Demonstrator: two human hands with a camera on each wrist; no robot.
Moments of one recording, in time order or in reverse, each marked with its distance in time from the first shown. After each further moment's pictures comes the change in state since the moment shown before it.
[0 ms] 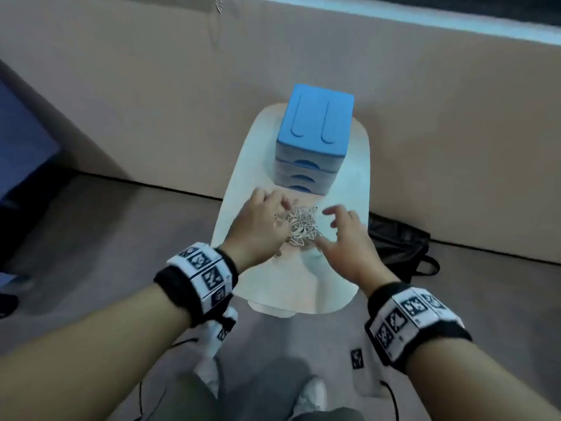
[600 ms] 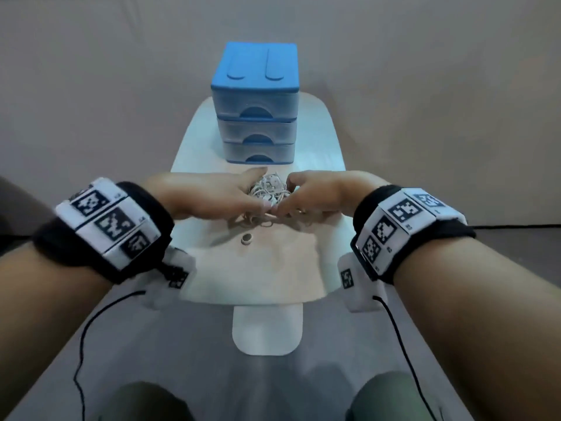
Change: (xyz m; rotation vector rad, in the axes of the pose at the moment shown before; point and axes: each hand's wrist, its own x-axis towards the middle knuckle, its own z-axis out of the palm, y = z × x) left_hand 0.040 -0.025 0.021 0.139 -0.518 0.143; right_hand 0.056 0.028 0.014 -0.069 -0.316 0.037
